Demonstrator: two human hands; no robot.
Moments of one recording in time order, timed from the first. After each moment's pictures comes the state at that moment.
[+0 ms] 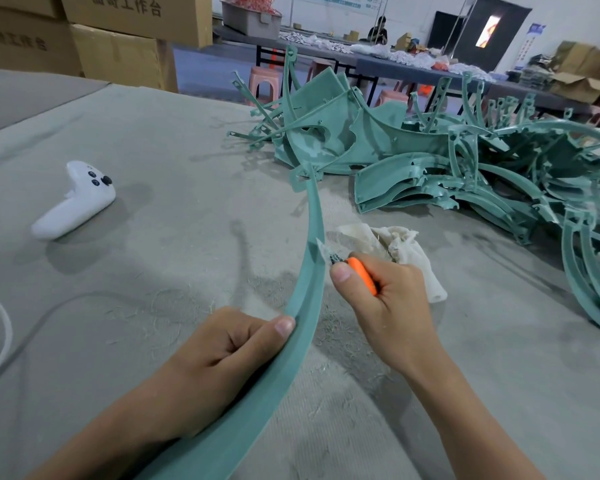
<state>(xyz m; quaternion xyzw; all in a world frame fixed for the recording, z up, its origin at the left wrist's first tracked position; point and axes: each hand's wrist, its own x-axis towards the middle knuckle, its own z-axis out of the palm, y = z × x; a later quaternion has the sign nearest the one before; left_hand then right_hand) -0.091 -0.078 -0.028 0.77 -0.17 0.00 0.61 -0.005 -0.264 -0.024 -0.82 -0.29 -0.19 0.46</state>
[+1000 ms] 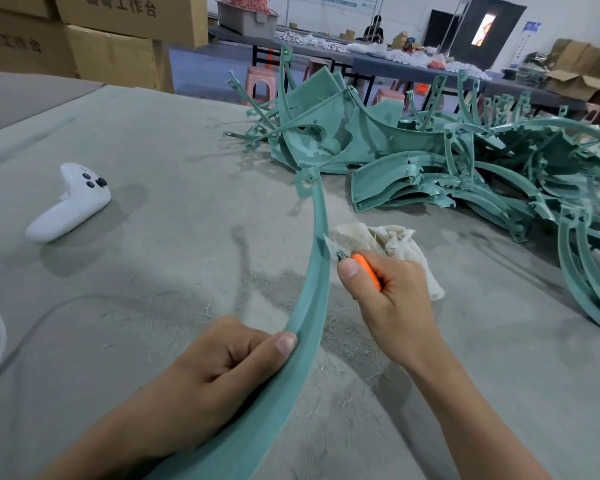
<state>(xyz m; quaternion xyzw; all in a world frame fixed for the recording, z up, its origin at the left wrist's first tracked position) -0.092 -0.076 -0.030 0.78 -0.23 0.03 0.59 -0.002 -0.266 -0.020 -0.80 -0.30 -0.18 0.49</state>
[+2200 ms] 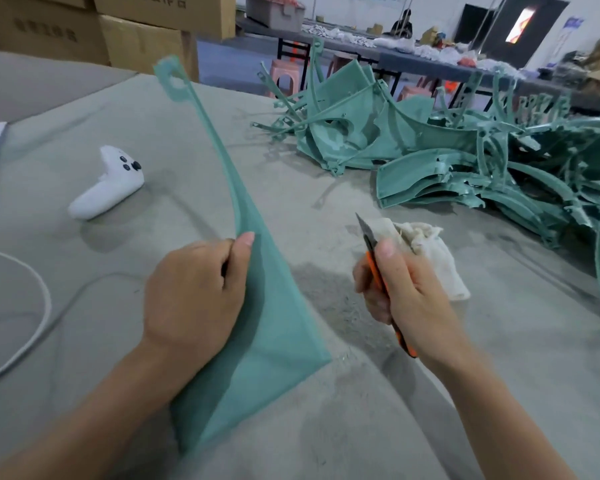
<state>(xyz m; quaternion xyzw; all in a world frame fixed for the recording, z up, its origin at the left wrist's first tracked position) -0.068 -0.058 -0.026 0.90 0.09 0.34 0.25 -0.007 -0.263 -0.018 -0.75 -0.25 0.05 0.61</state>
